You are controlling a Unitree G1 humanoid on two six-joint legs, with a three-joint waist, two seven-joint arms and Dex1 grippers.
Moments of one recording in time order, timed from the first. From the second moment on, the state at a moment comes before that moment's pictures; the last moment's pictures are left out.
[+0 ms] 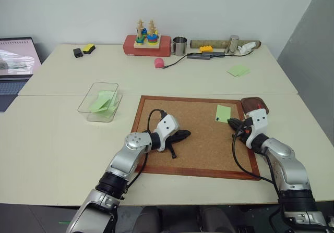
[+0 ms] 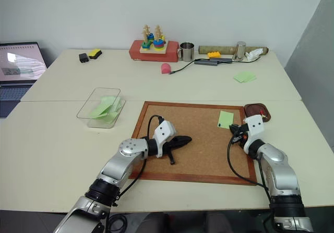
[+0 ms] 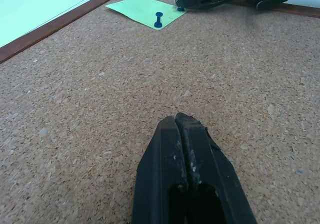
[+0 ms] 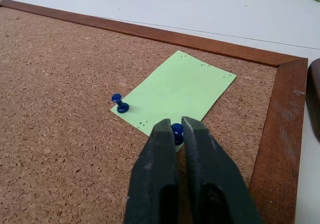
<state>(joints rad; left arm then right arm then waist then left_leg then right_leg) -0.42 0.31 -0.29 0.22 -0.11 0.16 -0.84 -0.23 -0.39 -0.10 0.03 0.26 0.36 0.51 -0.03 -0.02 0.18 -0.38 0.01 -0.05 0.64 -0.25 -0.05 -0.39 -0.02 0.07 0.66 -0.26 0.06</state>
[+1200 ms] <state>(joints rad) -0.42 0.31 -0.31 0.21 -0.11 0.16 -0.82 -0.43 -0.42 -0.21 0.23 0.22 0.35 0.28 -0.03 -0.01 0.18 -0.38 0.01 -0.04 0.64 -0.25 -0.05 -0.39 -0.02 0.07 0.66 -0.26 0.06</state>
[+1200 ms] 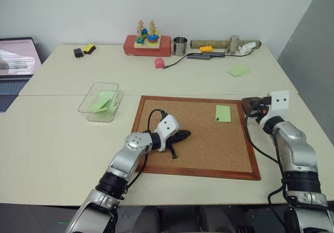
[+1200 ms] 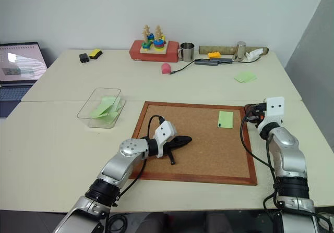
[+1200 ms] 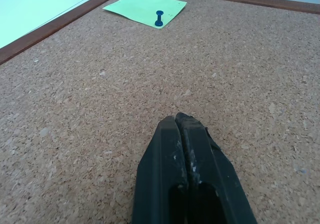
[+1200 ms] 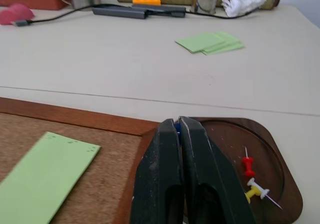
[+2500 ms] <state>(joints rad) -0.42 0.31 -0.31 0.21 -0.11 0.16 -0.82 -0.42 -0.46 -0.23 0.16 0.31 0.31 0.45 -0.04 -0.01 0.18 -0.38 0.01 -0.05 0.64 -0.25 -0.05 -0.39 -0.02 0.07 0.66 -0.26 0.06</state>
